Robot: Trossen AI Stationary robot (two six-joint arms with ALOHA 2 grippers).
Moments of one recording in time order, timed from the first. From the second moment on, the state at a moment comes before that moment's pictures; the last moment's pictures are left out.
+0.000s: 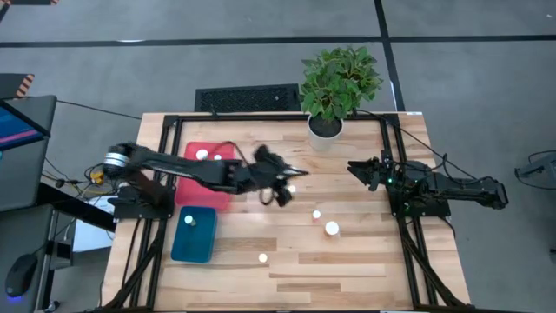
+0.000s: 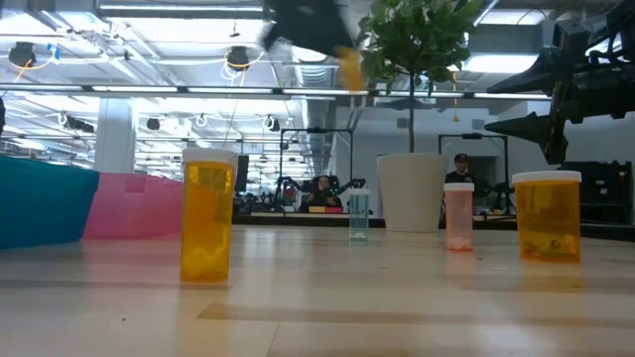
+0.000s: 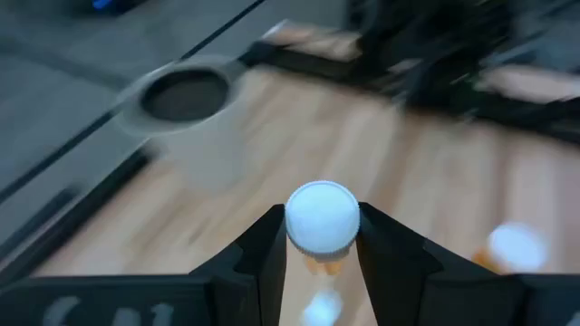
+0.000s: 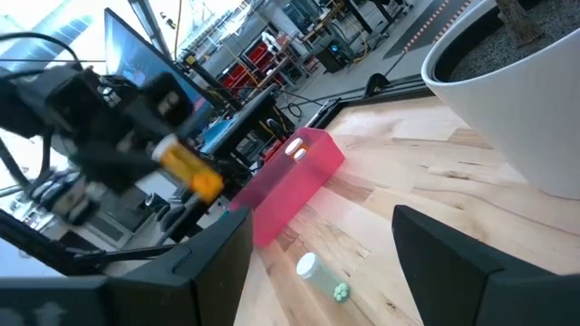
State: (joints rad) left arm -0.11 1.60 1.33 -0.31 -0.52 -0.29; right arm -0.10 0.05 0.03 -0.02 0.26 0.79
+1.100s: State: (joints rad) left arm -0.29 1.00 0.51 -1.00 -0.81 -1.53; right arm -0.10 0.05 0.03 -0.02 0.26 0.78
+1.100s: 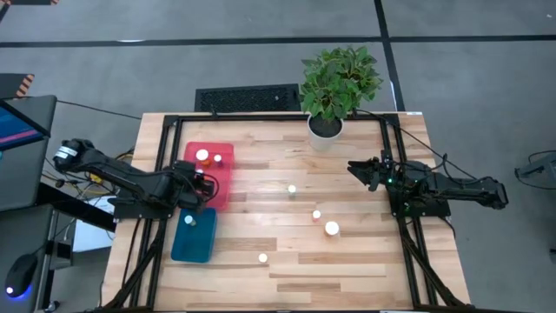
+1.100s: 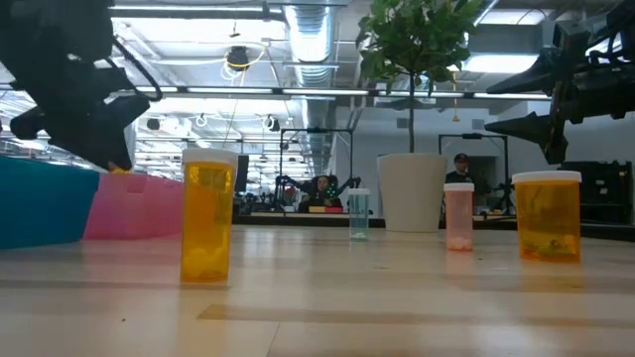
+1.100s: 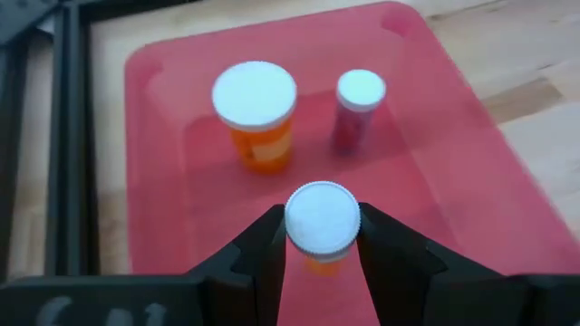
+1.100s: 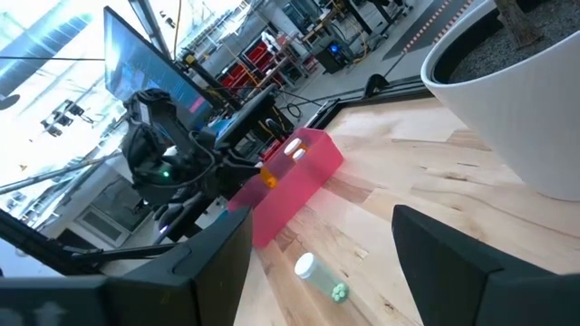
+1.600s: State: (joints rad) left arm -0.18 1.07 0.50 -0.99 -0.87 -1.39; right arm -0.10 0.05 0.03 -0.02 0.26 0.79
